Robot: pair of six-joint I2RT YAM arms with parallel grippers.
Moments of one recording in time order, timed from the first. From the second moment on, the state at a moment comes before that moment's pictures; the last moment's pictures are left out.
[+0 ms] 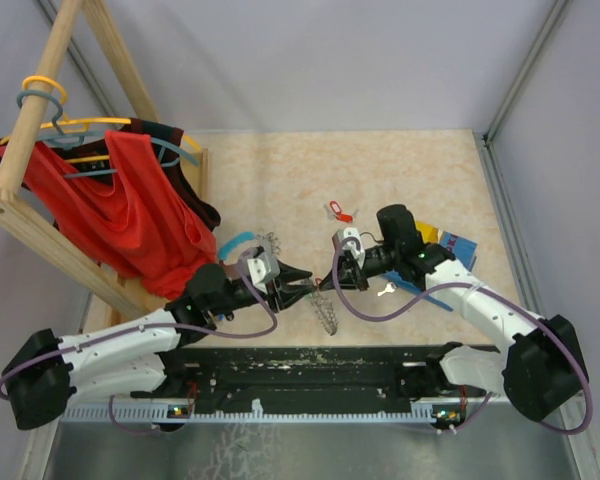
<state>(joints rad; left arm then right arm) -0.97 0.98 0.39 0.67 0.29 -0.03 0.52 1.15 0.76 -0.25 -1.17 -0.64</state>
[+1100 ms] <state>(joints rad) -0.97 1.06 0.55 0.34 0.36 0.03 0.54 1.15 0.77 -0.29 -1.13 -0.67</state>
